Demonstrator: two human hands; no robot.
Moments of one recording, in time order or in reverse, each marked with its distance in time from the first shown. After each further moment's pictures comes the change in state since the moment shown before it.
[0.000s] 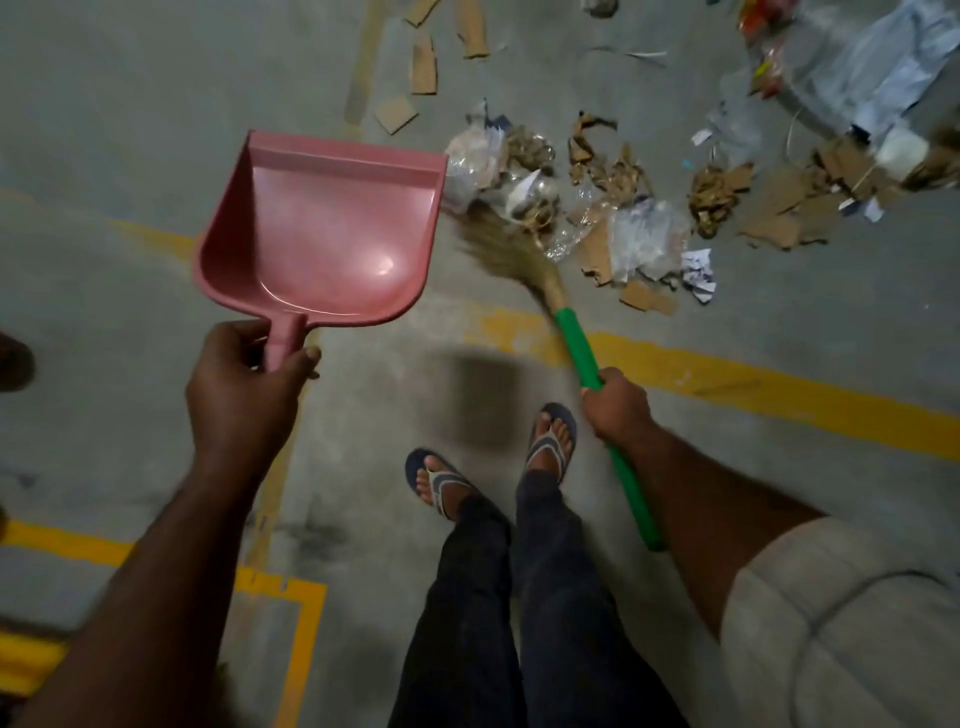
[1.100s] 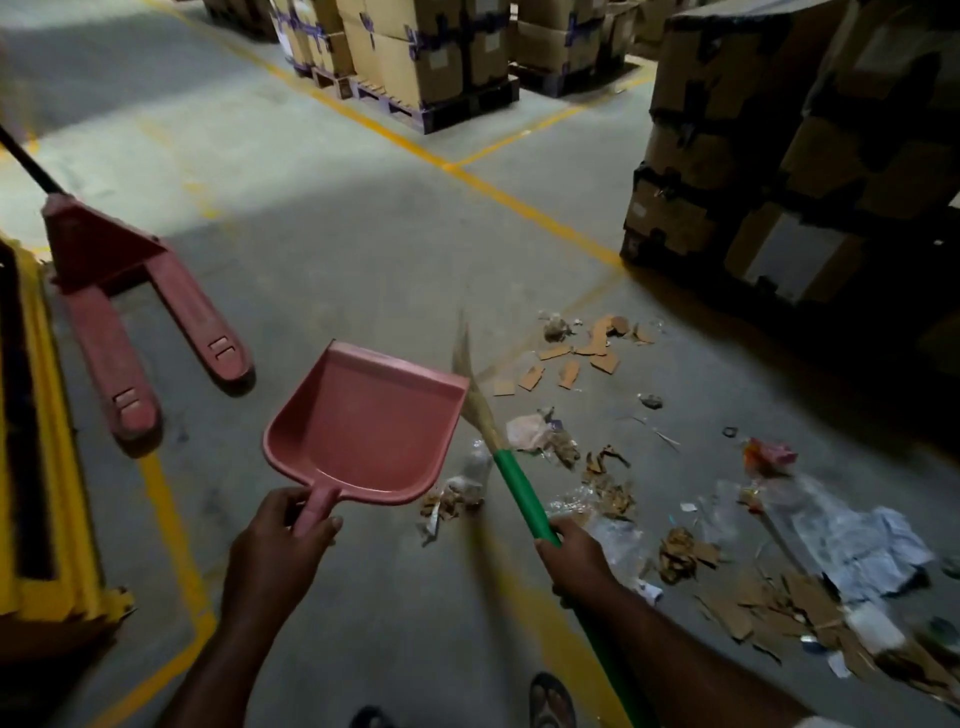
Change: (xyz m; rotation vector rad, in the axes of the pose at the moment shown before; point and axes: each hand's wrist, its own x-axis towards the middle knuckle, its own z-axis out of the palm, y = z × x) left_hand -0.394 0.235 0.020 -0.194 0.539 -0.159; right_hand -0.113 0.074 -0.324 -0.044 -0.243 -0.732
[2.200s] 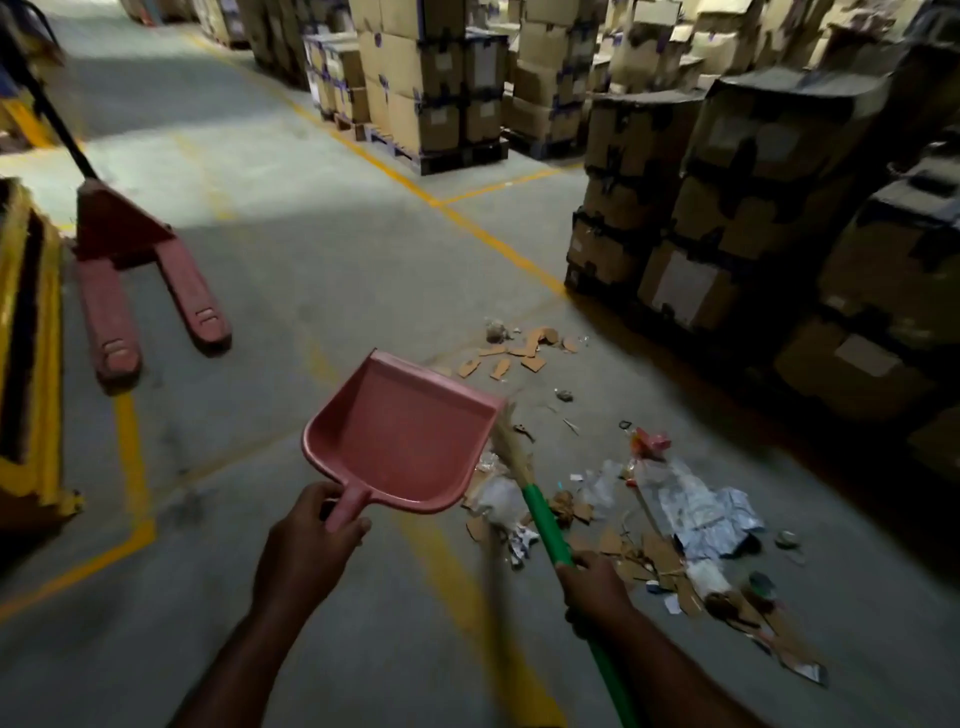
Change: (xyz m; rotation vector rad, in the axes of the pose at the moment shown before) left_hand -0.415 0.048 0.108 0.014 0.030 0.041; right_hand -0.216 0.334 -0.191 0.088 0.109 0.041
